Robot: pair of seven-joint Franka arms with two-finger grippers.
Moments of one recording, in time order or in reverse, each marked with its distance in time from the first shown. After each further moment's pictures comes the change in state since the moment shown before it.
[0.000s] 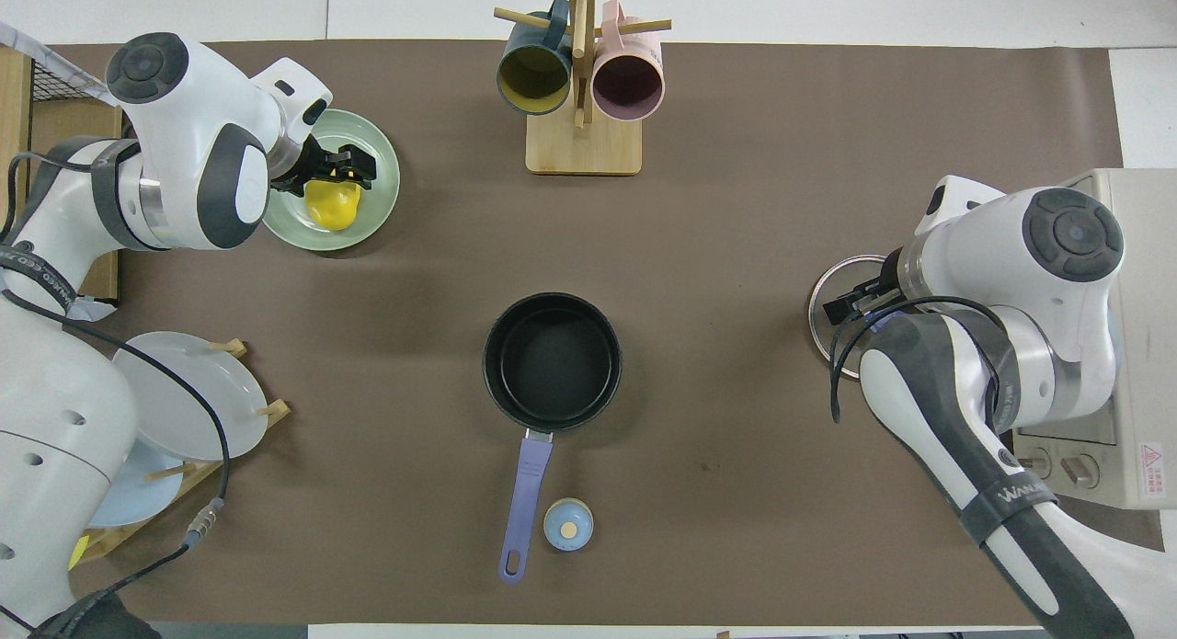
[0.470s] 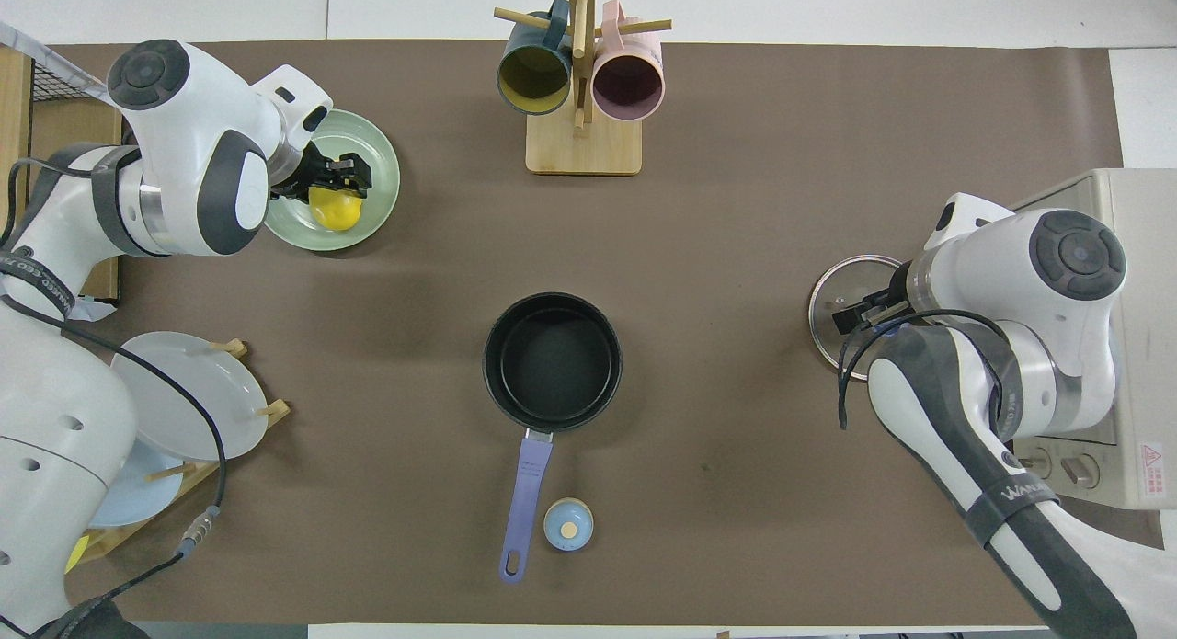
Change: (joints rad) left arm 0.000 -0.019 0.000 -0.025 0.000 0.005 0.000; right arm -0.036 -0.001 0.000 -0.045 0.000 0.041 0.000
